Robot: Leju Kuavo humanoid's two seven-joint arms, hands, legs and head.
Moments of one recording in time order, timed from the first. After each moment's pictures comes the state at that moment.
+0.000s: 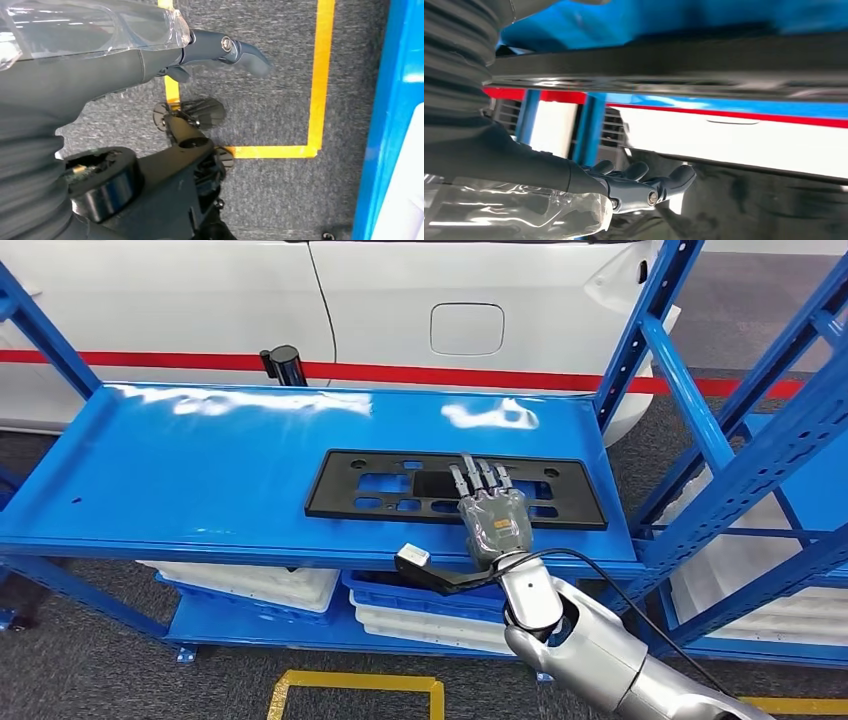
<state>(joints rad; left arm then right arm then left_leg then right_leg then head) -0.10 -0.03 -0.85 -0.24 0.95 0.32 -0.38 -0.58 -0.22 0.86 -1.07 1.19 0.04 0.51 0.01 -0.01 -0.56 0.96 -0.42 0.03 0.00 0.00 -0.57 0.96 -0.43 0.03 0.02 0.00</state>
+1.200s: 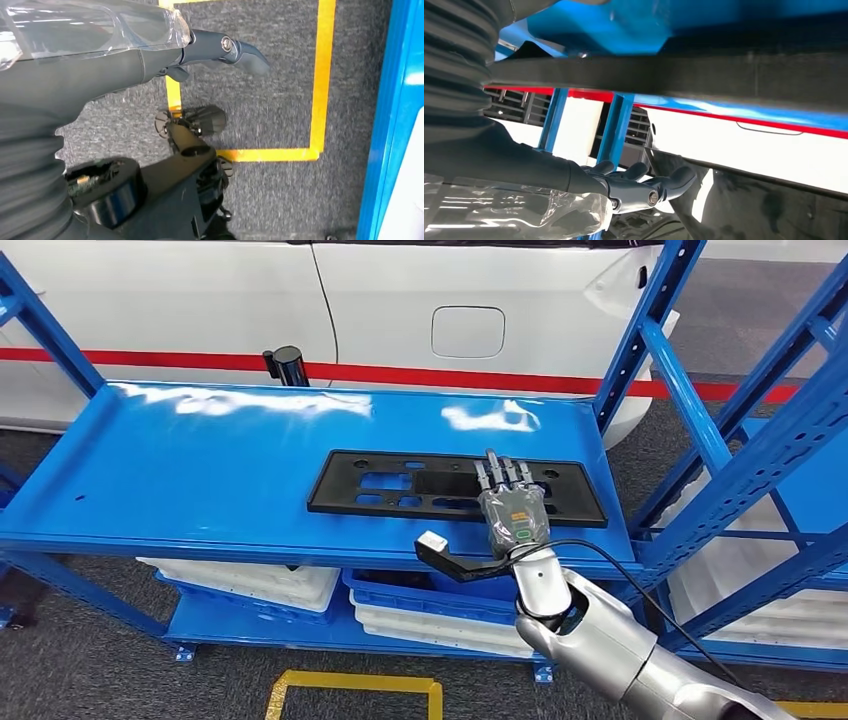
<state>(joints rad) -0.10 -0.02 -0.88 -0.24 0.97 0.32 -0.38 -0.61 -0.26 0.87 -1.01 1.18 0.07 0.58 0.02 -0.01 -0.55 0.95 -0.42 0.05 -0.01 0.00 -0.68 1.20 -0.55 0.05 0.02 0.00</state>
